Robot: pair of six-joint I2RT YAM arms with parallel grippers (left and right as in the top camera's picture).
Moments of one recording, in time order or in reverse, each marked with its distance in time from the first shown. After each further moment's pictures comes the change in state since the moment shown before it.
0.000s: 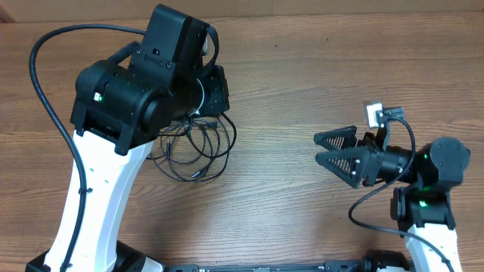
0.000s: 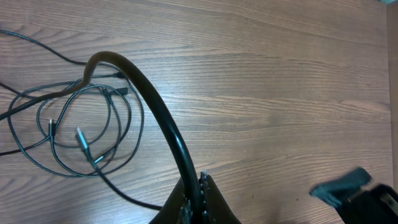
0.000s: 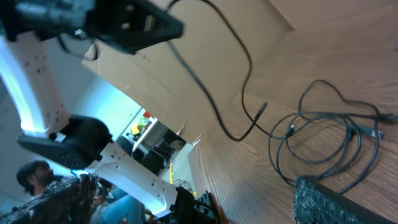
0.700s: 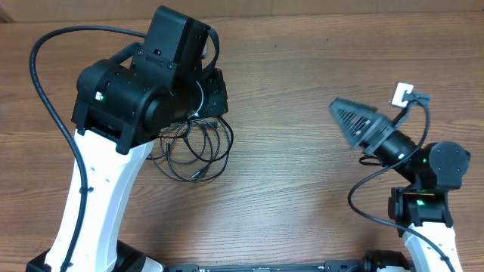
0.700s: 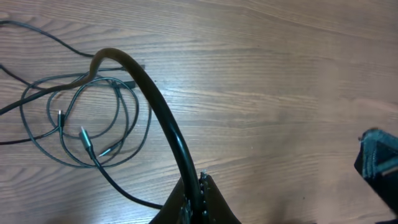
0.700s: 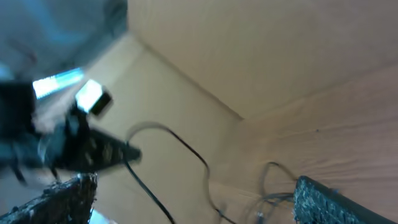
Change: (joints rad) left arm 0.000 0.003 0.000 -0.031 -0.020 -0.012; right arm 0.035 0.024 0.000 0.113 0.488 0.150
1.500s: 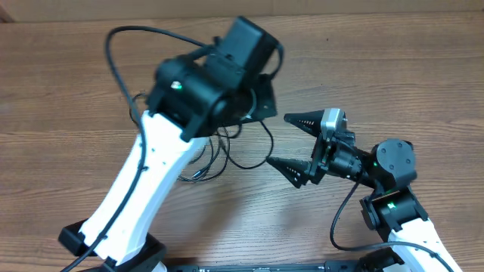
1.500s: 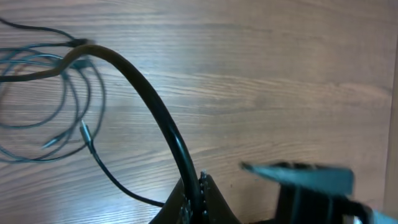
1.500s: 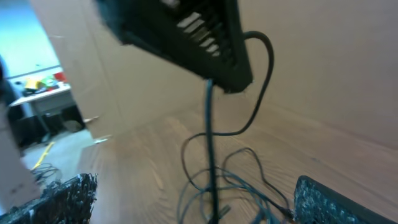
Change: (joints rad) left arm -0.203 0.118 0.000 0.076 -0.028 -0.186; right arm 0.387 0.041 0.000 -0.131 0.091 -0.851
